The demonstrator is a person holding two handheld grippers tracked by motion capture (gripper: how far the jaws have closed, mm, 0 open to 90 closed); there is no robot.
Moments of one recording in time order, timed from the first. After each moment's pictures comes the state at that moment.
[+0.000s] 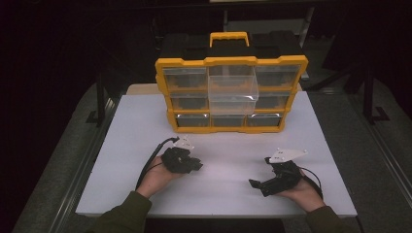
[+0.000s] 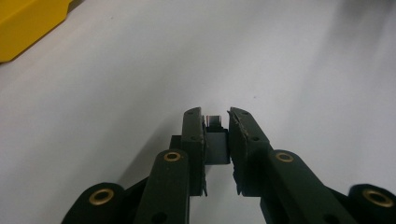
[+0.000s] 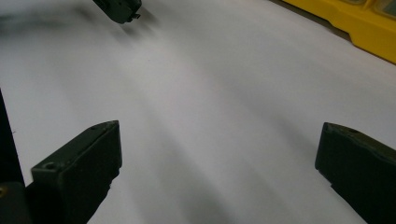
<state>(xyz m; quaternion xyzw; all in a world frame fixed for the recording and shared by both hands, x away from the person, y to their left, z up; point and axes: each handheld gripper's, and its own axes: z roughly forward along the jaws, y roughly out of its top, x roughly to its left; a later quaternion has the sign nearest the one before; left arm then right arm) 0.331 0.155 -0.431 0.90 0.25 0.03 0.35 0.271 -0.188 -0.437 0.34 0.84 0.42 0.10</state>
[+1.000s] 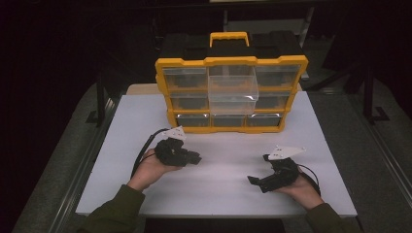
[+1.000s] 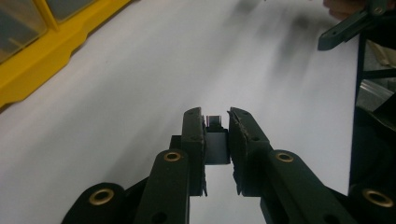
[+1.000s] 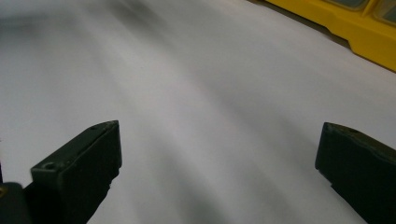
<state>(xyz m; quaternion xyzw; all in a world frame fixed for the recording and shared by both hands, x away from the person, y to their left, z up) 0.337 0.167 -0.393 0.89 0.23 -0.01 0.40 0.282 -0.187 -0.442 0.33 0.83 0.43 0.10</state>
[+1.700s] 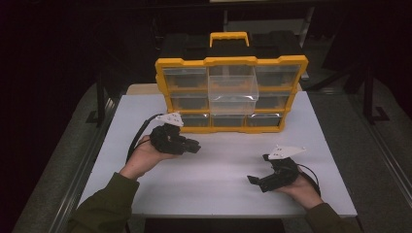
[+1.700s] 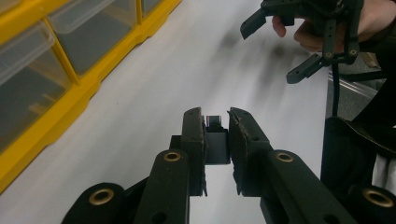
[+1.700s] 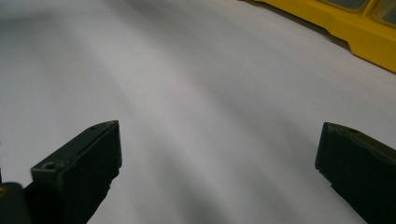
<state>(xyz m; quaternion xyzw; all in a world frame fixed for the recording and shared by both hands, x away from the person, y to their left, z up) 0.344 0.169 -0.342 0.89 0.20 0.00 0.42 0.284 -0.188 -0.443 0.33 0.83 0.43 0.10</state>
